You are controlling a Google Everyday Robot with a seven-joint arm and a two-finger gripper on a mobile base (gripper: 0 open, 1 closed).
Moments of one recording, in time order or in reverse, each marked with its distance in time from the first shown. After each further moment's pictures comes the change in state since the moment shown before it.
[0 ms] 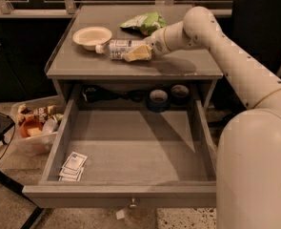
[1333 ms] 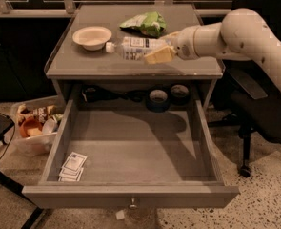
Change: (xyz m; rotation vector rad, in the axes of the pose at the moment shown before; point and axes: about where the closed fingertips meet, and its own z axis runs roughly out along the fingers) arm -0.002 0.044 -0.113 0.076 -0.103 -0.075
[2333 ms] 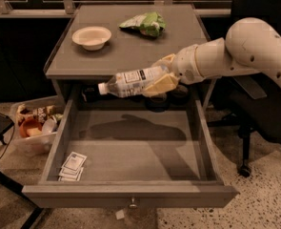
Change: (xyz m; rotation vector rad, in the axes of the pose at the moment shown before) arm 0.040 0.093 -0.043 -0.183 0.121 -0.141
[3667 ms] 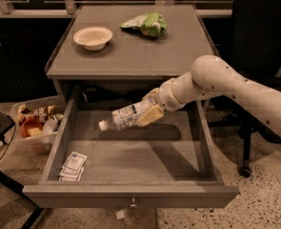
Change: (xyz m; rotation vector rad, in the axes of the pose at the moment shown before) arm 0.102 0.026 0.096 -0.116 0.180 -0.025
